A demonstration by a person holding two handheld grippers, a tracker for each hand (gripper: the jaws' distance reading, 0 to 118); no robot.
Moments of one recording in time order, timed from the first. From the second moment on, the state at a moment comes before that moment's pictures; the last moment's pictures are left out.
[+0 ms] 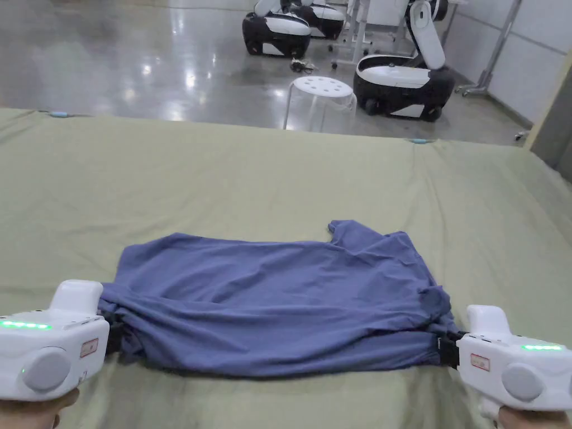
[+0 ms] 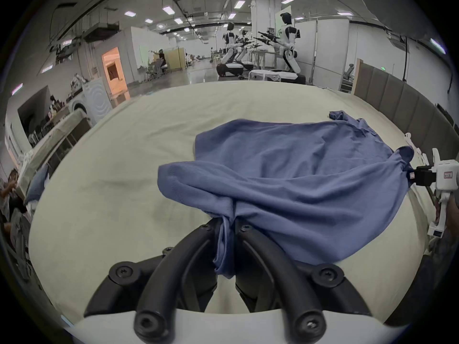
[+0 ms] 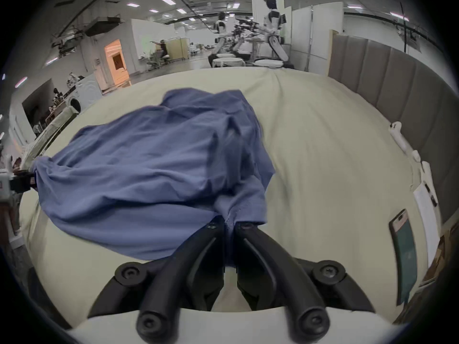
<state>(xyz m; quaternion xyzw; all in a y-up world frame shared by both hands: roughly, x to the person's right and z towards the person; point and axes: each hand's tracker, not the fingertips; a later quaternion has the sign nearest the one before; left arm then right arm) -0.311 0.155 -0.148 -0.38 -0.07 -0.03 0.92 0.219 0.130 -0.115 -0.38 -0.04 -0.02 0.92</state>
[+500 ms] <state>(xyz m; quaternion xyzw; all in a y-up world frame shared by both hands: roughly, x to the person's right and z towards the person) -0.349 0.187 -0.048 -0.41 -0.11 0.02 0.91 0.231 0.196 0.006 -0.38 -0.03 -0.06 0.92</state>
